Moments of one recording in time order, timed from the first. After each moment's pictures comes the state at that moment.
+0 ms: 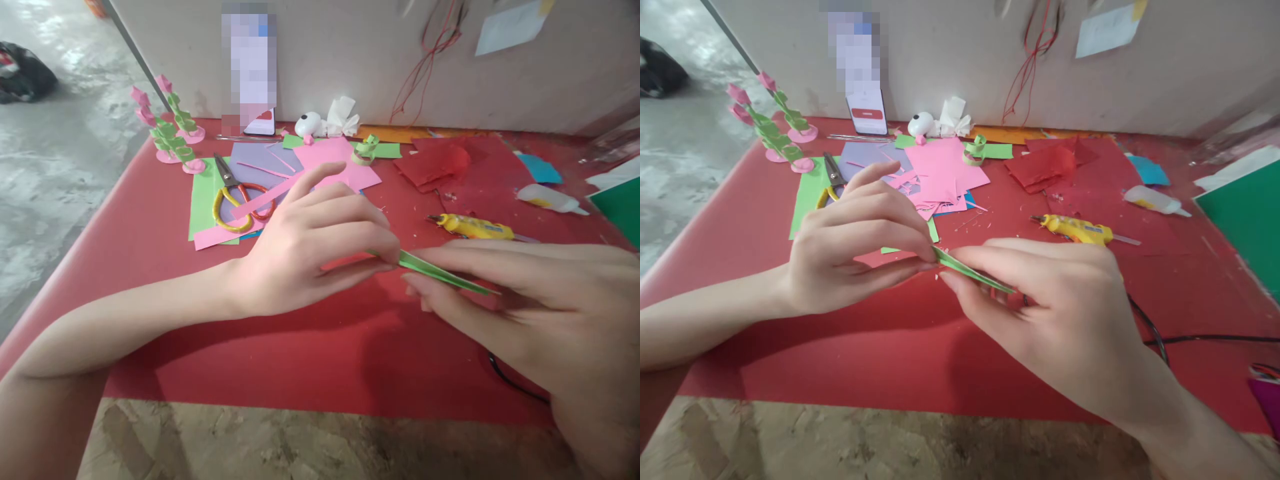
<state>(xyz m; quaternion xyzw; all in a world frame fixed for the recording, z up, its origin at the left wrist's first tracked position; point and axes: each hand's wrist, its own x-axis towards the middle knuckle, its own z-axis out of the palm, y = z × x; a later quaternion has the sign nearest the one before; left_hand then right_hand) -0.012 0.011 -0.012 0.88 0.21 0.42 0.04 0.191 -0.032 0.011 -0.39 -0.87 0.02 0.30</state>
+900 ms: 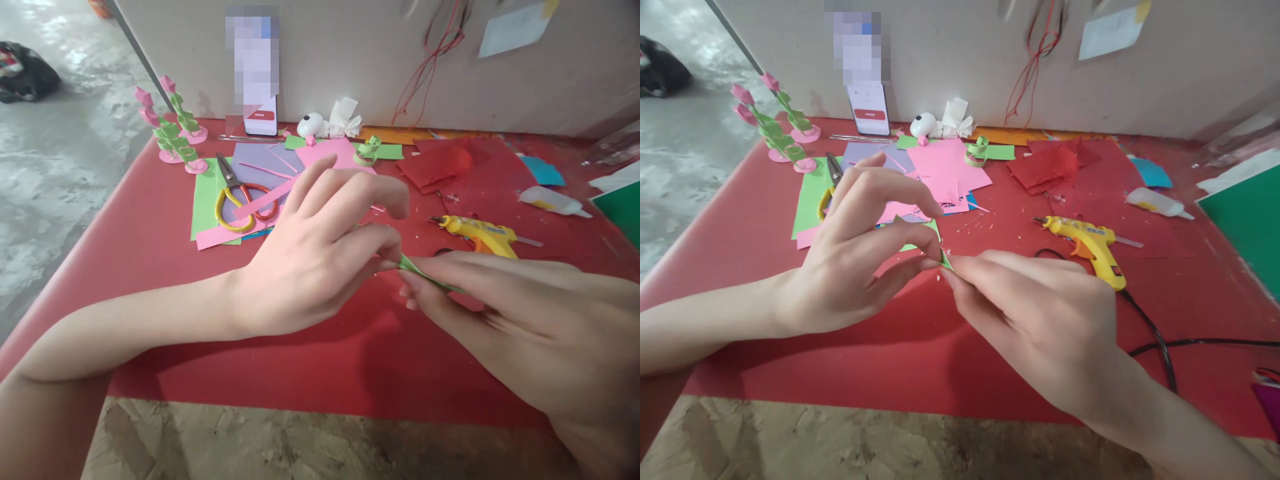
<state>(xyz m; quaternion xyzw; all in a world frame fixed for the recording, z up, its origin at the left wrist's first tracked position) -0.009 0.002 -0.011 0.88 0.26 0.40 -0.08 0.179 -0.036 0.009 -0.39 -0.86 -0.17 0.28</state>
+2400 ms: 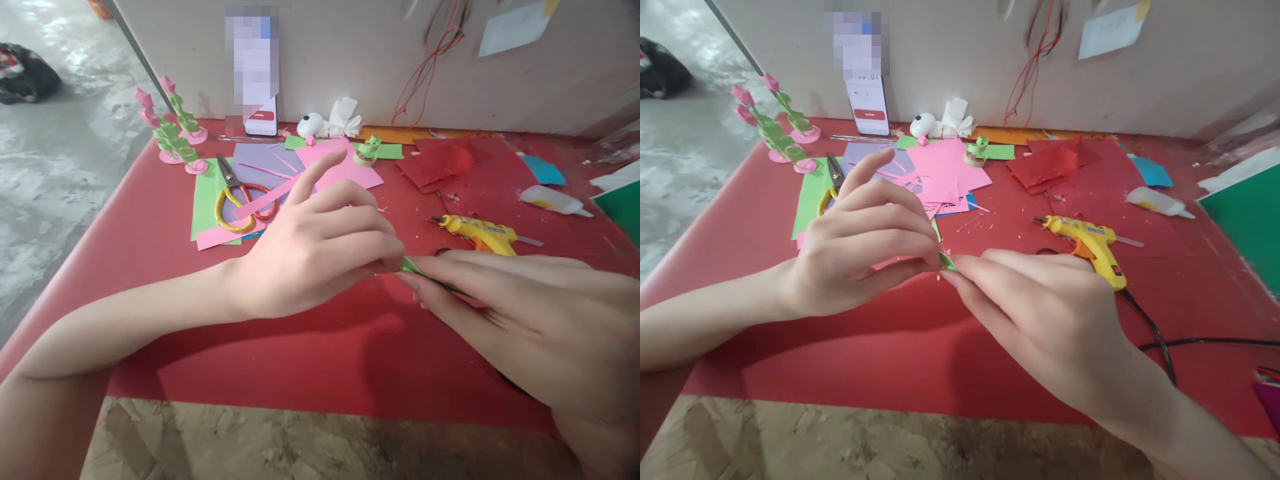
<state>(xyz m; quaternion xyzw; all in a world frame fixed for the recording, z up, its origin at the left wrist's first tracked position) -0.010 0.013 -0.014 0.88 0.21 0.42 -0.02 0.187 -0.034 0.009 -0.37 -0.88 -0.16 0.25</state>
